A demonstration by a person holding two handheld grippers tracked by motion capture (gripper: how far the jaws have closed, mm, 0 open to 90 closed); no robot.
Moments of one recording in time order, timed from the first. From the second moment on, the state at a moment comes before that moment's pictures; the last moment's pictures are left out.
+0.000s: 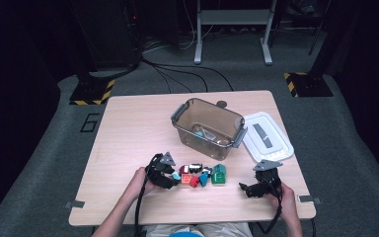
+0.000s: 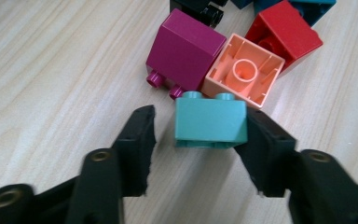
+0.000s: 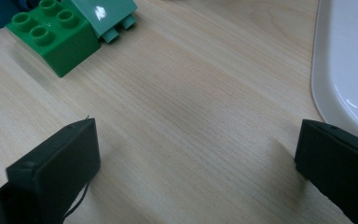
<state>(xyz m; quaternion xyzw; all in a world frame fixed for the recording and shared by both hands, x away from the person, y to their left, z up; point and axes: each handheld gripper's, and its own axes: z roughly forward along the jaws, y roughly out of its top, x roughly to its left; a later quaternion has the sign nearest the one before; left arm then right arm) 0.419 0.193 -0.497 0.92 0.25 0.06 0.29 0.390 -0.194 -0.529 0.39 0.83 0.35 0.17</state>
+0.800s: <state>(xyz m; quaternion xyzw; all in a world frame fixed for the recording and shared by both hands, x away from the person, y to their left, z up) 0.421 0.222 -0.450 0.90 0.26 0.10 0.32 0.390 -0.194 -0.529 0.39 0.84 0.35 0.17</state>
